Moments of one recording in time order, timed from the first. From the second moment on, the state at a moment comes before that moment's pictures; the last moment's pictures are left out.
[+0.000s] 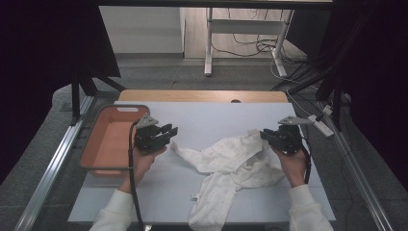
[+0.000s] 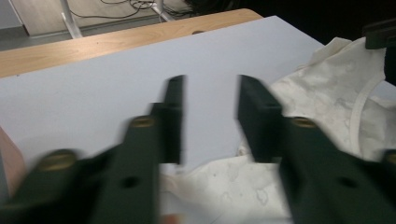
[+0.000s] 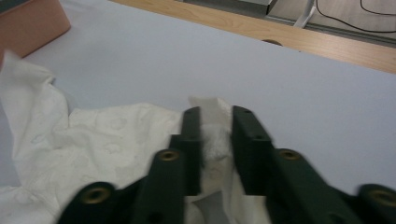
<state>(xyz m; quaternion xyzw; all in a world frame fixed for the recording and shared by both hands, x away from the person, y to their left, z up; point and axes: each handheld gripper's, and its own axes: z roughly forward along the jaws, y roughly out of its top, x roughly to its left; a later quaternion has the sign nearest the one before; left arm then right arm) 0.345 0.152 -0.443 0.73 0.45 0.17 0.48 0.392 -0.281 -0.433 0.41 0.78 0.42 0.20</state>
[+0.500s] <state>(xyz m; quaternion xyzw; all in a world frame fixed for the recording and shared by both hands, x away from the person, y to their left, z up) 0.340 0.075 -0.475 0.83 0.34 0.11 0.42 0.388 -0.272 -0.435 0.39 0.80 0.42 0.19</state>
